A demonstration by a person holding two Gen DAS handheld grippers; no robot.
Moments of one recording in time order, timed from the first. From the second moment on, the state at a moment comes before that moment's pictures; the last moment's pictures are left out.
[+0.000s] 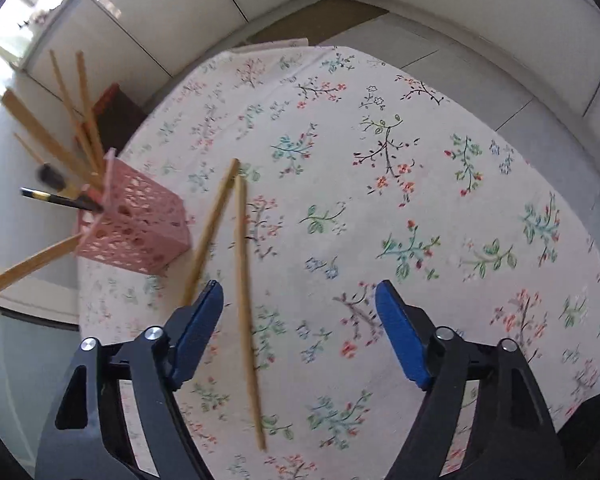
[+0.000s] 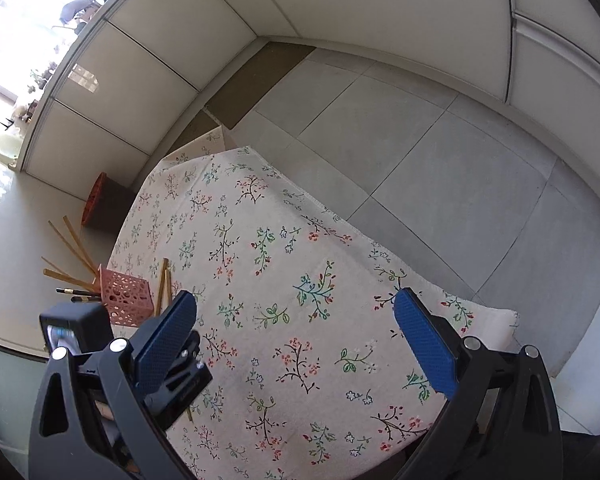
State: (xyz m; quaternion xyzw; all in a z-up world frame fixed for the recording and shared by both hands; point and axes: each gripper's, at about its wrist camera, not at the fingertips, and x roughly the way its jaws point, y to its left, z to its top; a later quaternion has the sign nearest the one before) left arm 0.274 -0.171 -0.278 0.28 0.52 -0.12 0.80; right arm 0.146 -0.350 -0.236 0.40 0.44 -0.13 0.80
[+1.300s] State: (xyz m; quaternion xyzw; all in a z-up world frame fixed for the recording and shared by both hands) left arm 0.351 -0.160 -0.309 0.34 0.55 -0.10 0.76; right arm 0.153 -0.351 -0.244 0.43 0.46 -0.10 0.77
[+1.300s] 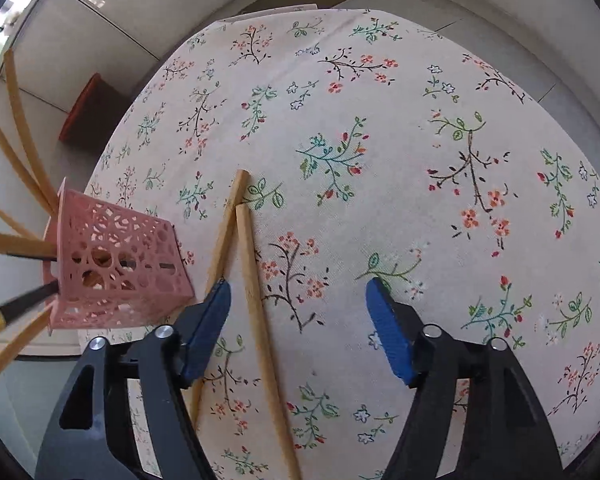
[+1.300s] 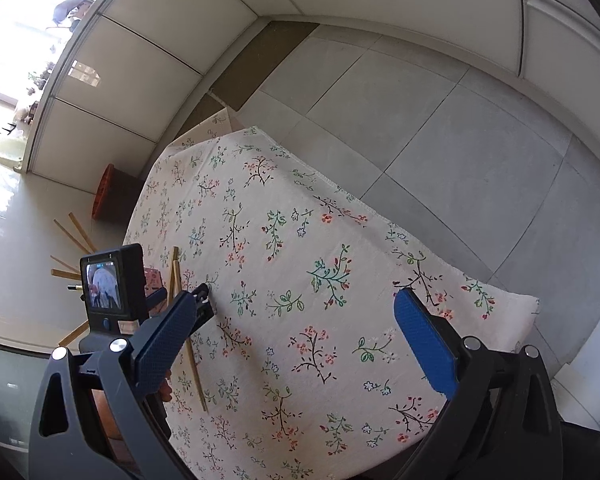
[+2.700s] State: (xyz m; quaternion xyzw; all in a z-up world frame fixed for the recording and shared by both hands) left arm 0.273 -0.072 -0.307 0.10 0.60 -0.13 0.79; right arm 0.154 -0.342 -0.240 0.43 0.47 -0.07 0.77
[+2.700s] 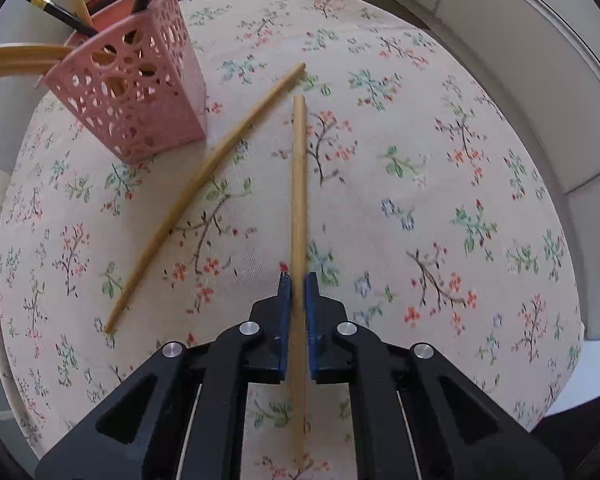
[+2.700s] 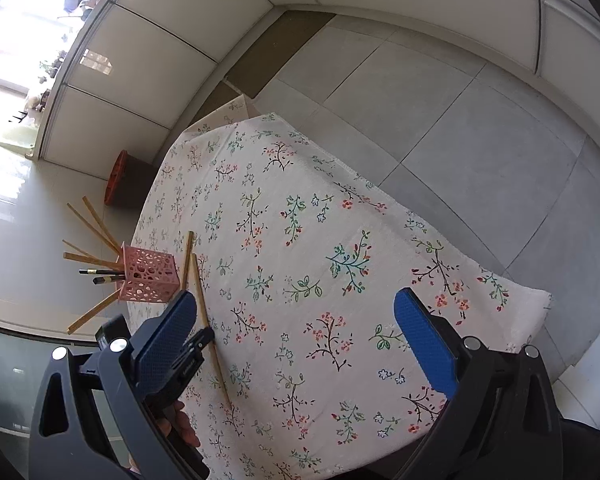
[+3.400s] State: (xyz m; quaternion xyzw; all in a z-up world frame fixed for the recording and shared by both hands) left arm 0.257 -0.102 -0.314 0.15 0.61 -0.16 0.76; right arm 0.194 -0.299 -0.262 0.38 0.53 -0.08 0.76
